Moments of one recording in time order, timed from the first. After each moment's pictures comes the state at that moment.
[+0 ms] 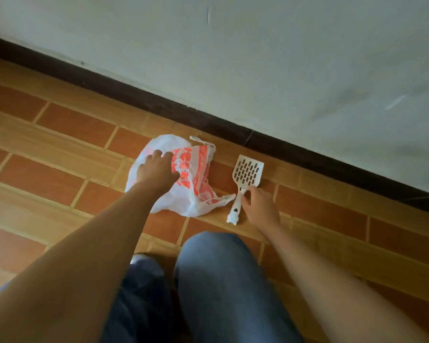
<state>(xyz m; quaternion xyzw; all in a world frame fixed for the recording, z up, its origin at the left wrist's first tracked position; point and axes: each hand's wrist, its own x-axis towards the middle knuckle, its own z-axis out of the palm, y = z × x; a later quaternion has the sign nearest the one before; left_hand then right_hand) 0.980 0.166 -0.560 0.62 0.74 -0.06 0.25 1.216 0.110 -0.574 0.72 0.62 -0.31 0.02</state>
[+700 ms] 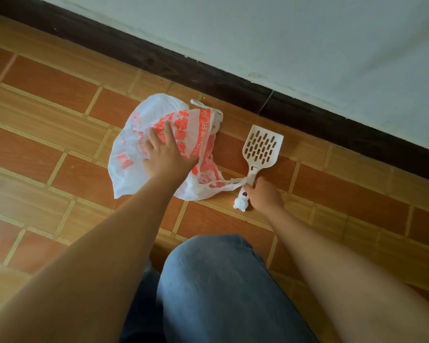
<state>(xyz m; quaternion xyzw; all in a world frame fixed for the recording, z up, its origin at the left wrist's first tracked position) 1.027 0.161 -0.649 0.49 0.83 0.01 0.28 1.228 0.126 -0.703 0.77 0.51 -0.38 0.09</state>
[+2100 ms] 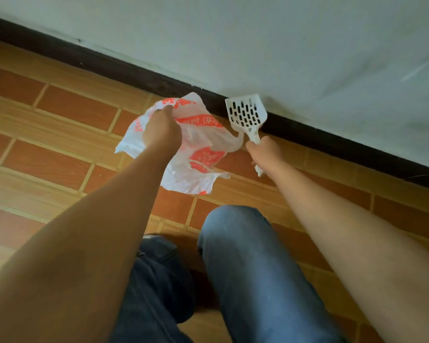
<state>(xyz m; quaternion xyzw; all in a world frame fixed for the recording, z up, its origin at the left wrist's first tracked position) 0.989 0.192 -0.529 0.52 0.80 0.09 0.27 1.192 0.172 -0.541 0.78 0.46 -0.42 -0.08</state>
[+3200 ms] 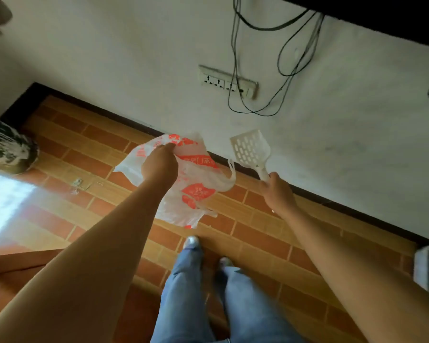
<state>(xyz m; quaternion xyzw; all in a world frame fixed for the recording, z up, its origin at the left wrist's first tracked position) 1.044 0.043 -0.026 0.51 0.83 0.10 0.19 1.298 0.029 -0.044 0.72 0.57 -0.38 -0.05</state>
